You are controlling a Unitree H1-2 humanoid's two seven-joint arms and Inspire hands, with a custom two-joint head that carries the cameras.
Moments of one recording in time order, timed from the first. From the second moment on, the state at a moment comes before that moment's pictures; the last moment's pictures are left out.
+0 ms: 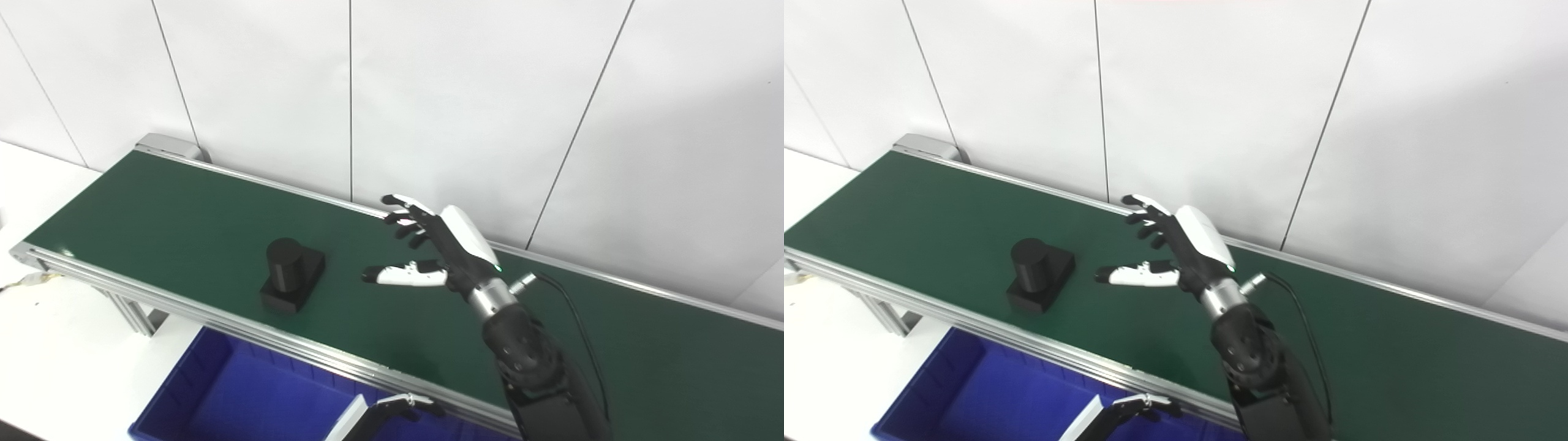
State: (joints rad) left arm 0.10 0.27 -0.74 0.25 0.21 -0.44 0.38; right arm -0.52 0.03 0.43 0.16 -0.54 0.12 0.21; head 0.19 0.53
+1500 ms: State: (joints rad) left arm 0.16 0.23 -0.63 0.21 0.20 -0.44 0.20; right arm -0.66 0.20 0.58 0.72 -0.63 0.10 -0.03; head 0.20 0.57
